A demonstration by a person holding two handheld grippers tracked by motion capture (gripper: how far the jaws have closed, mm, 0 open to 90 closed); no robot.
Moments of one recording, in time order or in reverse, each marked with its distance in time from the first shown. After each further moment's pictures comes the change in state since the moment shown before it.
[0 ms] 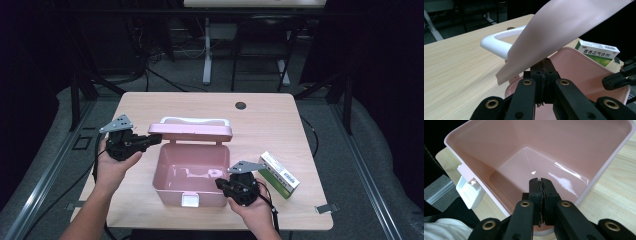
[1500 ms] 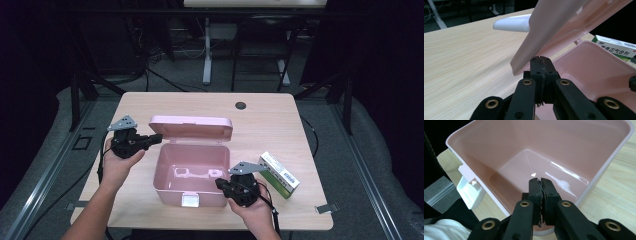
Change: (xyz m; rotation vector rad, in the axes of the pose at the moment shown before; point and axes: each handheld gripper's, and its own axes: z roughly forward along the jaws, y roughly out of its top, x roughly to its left) left arm 0.022 -0.016 0.022 0.038 0.036 -0.046; right arm 0.000 -0.003 0.000 -0.021 0.002 0.000
